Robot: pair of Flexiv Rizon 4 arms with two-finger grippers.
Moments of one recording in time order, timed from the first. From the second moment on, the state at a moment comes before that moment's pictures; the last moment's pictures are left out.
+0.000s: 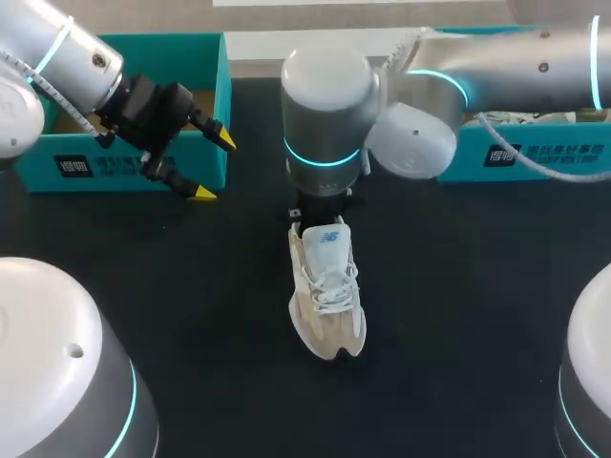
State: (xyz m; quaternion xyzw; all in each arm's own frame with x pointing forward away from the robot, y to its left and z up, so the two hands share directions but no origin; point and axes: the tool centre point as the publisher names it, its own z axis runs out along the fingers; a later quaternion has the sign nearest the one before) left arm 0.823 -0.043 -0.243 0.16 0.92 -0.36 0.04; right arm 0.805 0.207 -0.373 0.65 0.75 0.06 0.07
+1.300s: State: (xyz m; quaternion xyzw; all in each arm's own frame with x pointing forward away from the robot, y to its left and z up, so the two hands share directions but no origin) left arm 0.822 -0.043 -0.243 0.16 0.92 -0.36 0.04; right arm 0.757 0.206 -0.333 0.65 0.74 -0.08 -0.12
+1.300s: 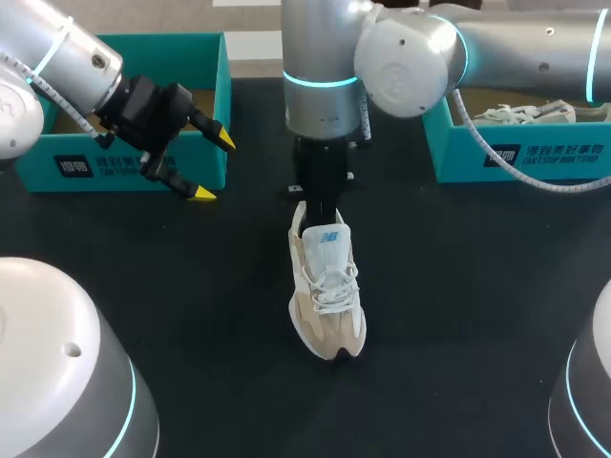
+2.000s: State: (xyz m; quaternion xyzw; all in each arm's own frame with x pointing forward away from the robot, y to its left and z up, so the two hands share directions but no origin) left arm 0.822 -0.043 -0.243 0.16 0.92 -0.36 0.04; right arm 0.754 0.205 -0.347 0.63 0.76 -0.09 -0.16
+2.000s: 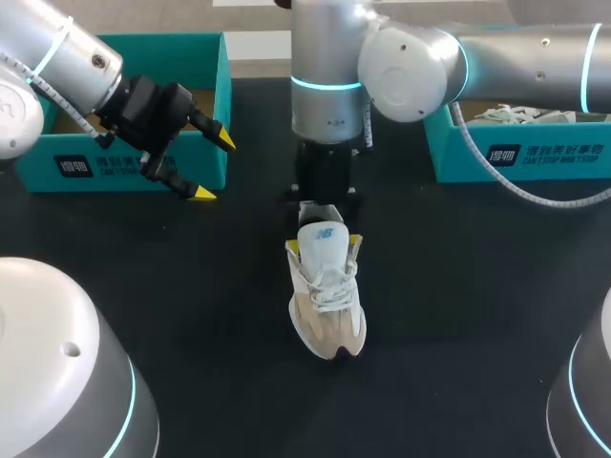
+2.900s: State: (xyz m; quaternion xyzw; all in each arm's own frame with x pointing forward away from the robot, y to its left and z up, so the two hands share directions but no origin) left arm 0.822 -0.043 -0.243 0.16 0.92 -0.36 0.04; right arm 0.738 0.206 -0.298 0.66 0.73 -0.10 -0.11
